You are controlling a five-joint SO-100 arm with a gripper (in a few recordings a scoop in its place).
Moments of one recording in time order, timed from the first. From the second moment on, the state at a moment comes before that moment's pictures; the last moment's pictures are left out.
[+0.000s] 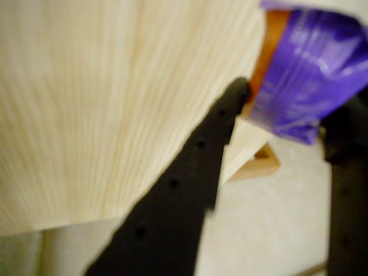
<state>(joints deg) -46.0 129.1 126.8 59.5 13.2</state>
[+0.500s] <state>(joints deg) -69.6 117.2 117.6 49.0 16.3</state>
